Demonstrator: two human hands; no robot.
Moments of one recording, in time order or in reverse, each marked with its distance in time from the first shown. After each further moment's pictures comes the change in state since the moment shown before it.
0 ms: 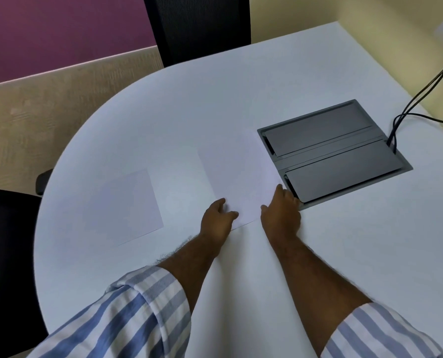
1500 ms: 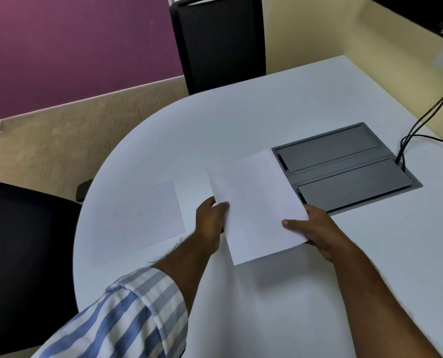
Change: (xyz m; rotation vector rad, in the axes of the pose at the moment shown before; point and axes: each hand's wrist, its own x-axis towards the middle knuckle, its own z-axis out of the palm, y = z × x) left_hand -0.035 0.031 -0.060 -0.475 0.051 0.034; right_hand -0.027 0.036 -0.096 0.947 -0.531 0.053
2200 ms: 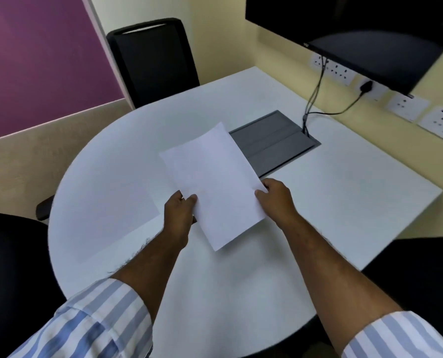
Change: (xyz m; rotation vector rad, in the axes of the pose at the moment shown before) left_hand -0.141 -0.011 -0.053 0.130 -0.183 0.198; right_hand -0.167 0.016 0.036 -0.333 0.478 -0.218
